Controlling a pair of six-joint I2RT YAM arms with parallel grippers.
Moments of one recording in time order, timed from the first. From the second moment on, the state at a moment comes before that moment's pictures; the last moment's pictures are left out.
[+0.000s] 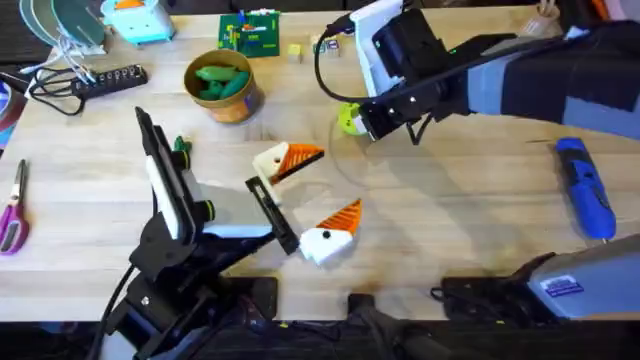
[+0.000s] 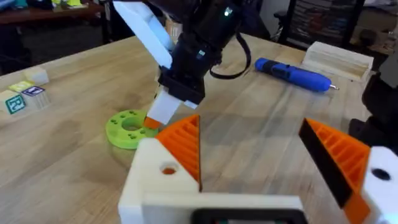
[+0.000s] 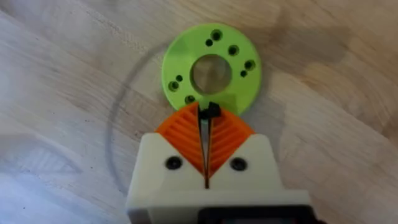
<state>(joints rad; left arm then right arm) -0.58 0.01 0.01 -0.05 0.42 -0.09 0.53 1.70 1.06 -0.46 -0.01 -0.02</state>
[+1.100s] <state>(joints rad) -0.58 0.01 0.01 -0.05 0.42 -0.09 0.59 1.39 1.43 -0.97 -0.24 0.03</state>
